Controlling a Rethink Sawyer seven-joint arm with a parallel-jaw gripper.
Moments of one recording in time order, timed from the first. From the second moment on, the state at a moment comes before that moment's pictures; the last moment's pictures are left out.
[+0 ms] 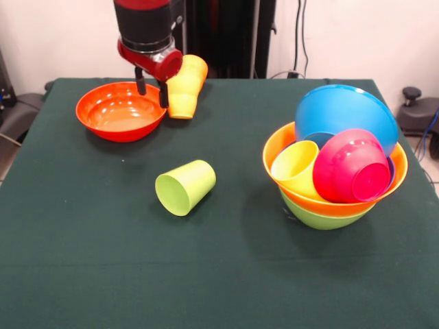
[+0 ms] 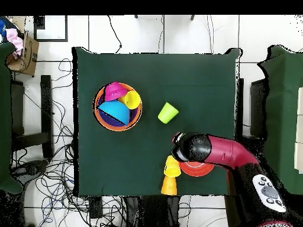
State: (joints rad) arm -0.61 -0.67 0.14 1.82 -0.35 0.55 2.26
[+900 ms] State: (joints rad) arm -0.61 -0.50 0.08 1.81 -0.42 0.44 2.26
